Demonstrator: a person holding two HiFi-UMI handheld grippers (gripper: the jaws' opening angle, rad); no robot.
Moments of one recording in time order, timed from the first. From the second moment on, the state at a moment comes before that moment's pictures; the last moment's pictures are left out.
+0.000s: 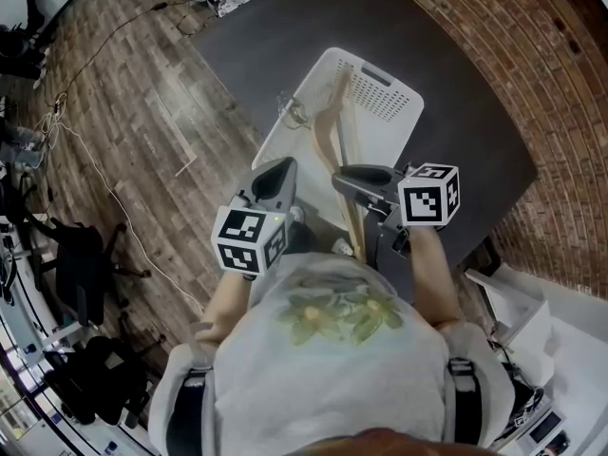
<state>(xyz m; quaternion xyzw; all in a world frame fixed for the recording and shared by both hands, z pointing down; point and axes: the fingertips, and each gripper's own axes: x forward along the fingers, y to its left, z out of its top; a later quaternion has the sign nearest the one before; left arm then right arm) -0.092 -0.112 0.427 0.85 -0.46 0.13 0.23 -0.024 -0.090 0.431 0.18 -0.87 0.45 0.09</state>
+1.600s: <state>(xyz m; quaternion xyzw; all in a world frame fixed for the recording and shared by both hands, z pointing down) -0.090 -0.128 0.441 0.84 -0.46 0.13 0.25 -0.037 -0.112 0.470 0.16 -0.85 0.48 0.16</state>
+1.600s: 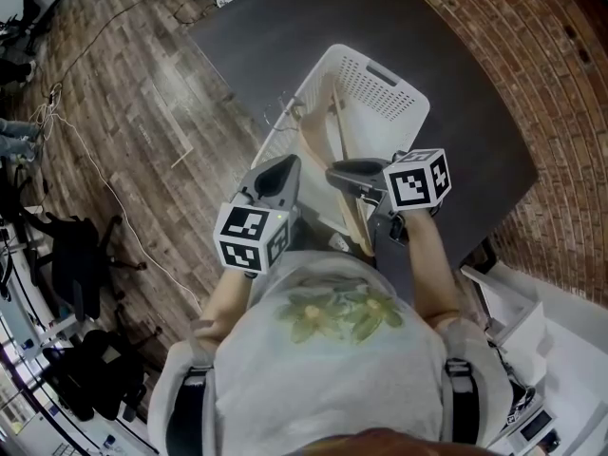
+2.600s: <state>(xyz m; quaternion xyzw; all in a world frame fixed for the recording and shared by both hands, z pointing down) -0.086 -0.124 0.439 0.84 -0.46 0.14 0.25 -0.028 -0.134 0.485 0.21 -0.83 0.48 0.17</state>
